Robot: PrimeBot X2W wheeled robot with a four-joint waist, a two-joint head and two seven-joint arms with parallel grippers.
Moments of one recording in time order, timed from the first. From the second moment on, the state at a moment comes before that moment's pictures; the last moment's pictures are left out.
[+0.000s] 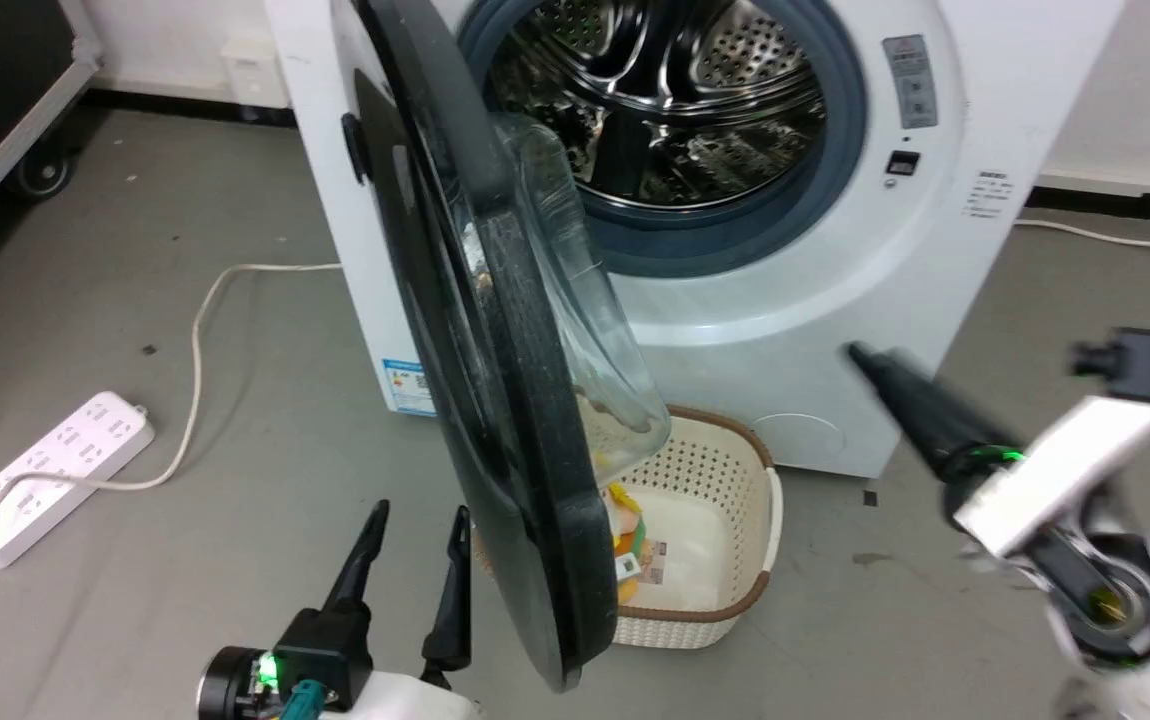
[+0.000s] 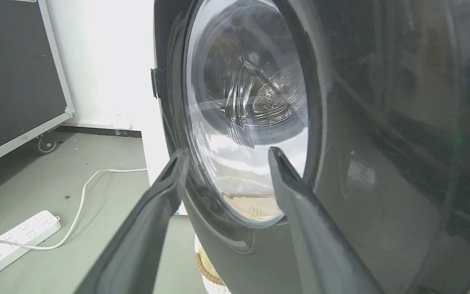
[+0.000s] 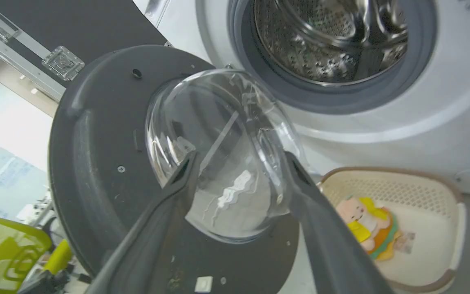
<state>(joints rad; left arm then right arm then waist) 0.00 0.05 -0.21 0.08 -0.13 0.05 -0.26 -0.37 -0.29 0.24 0.15 1.22 0.13 0.33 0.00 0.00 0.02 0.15</state>
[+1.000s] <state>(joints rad) 0.04 0.05 -0.15 0.07 -0.12 0.00 -0.26 0.10 -0.09 -0.03 0.03 0.18 0.13 -0.26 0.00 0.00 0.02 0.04</state>
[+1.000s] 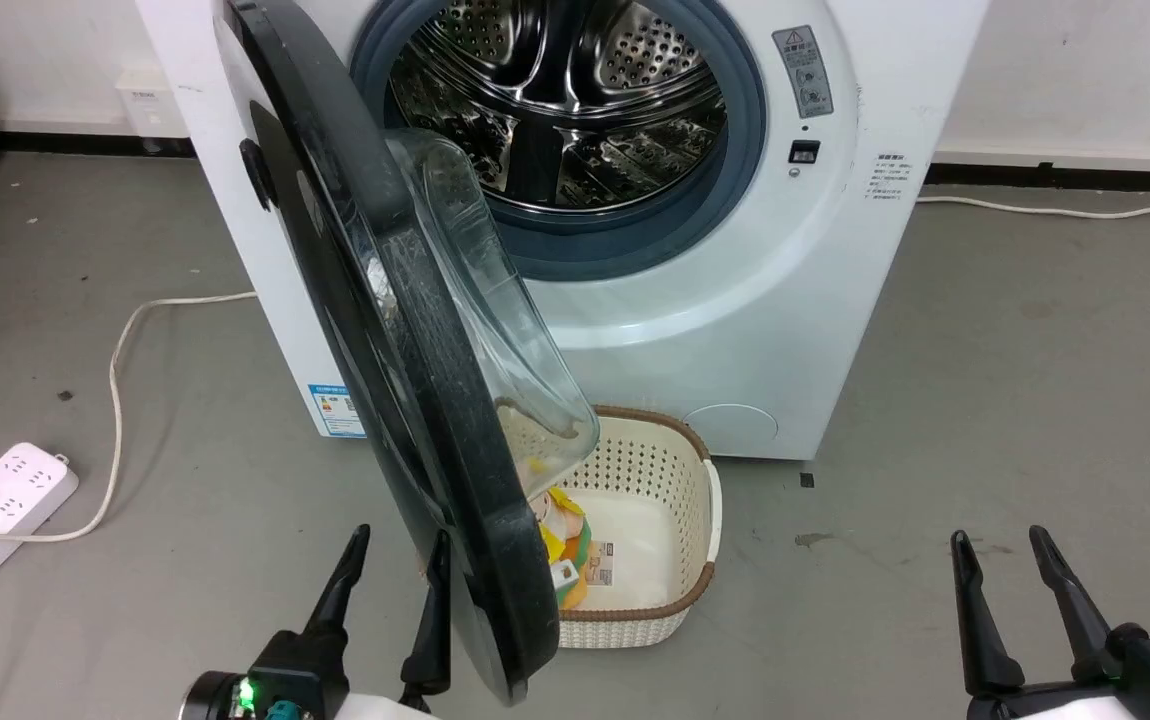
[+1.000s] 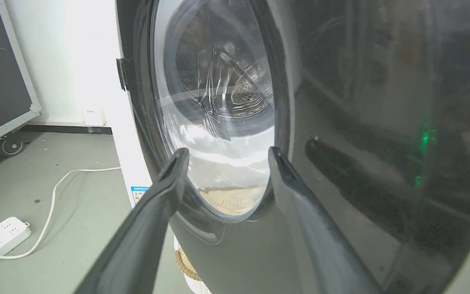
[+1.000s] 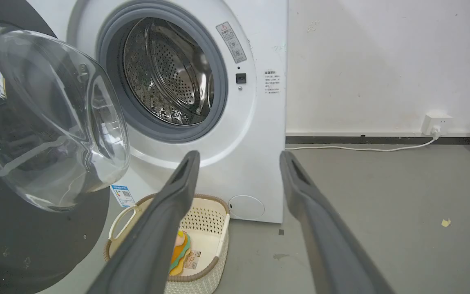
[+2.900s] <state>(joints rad) -0.02 0.05 -0.44 0.03 -0.20 -0.01 -0.12 0.10 -0.06 -0.03 0.10 0.24 0.13 -0.26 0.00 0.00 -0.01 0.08</state>
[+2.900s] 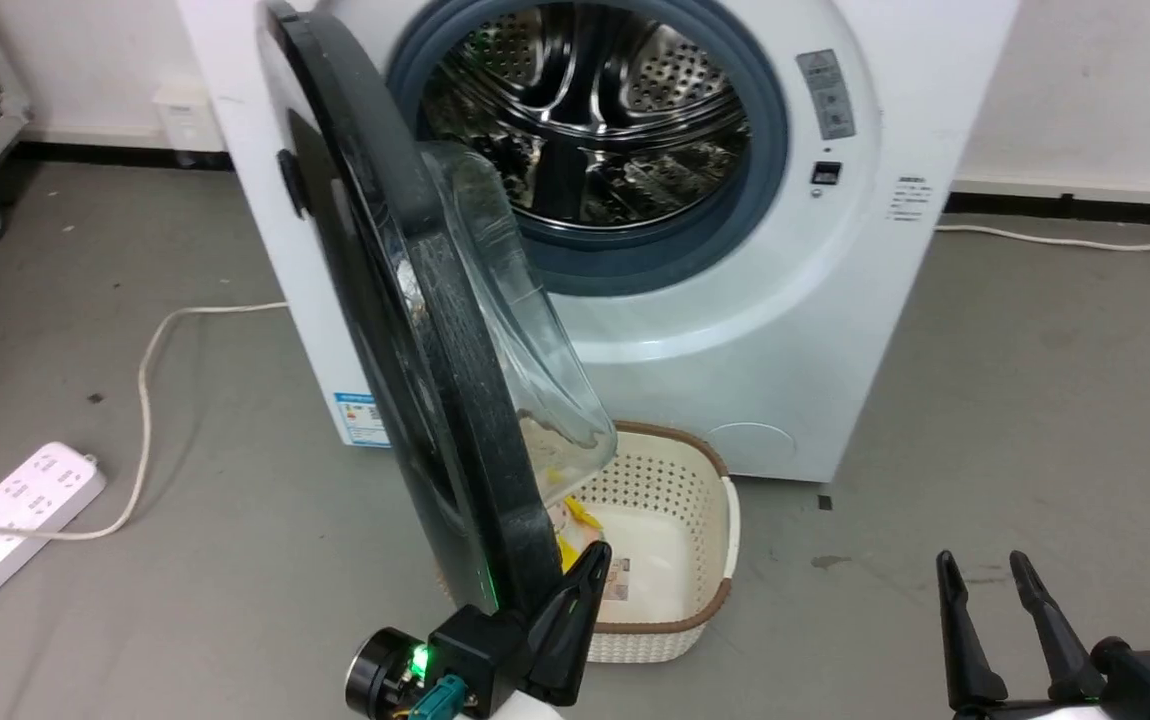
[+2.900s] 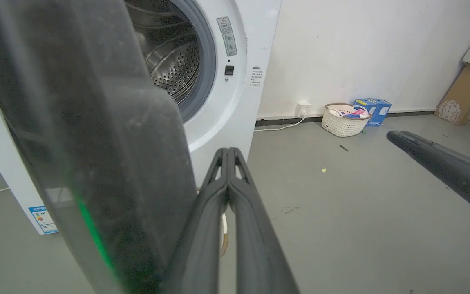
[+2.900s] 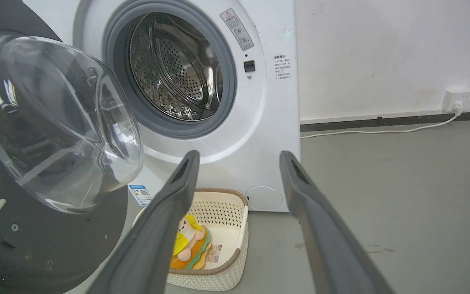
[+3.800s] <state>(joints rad) -0.03 0.08 -0.35 0.06 -0.26 0.05 -0.13 0.10 -0.05 0.01 0.12 0.25 0.13 -0.26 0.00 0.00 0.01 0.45</state>
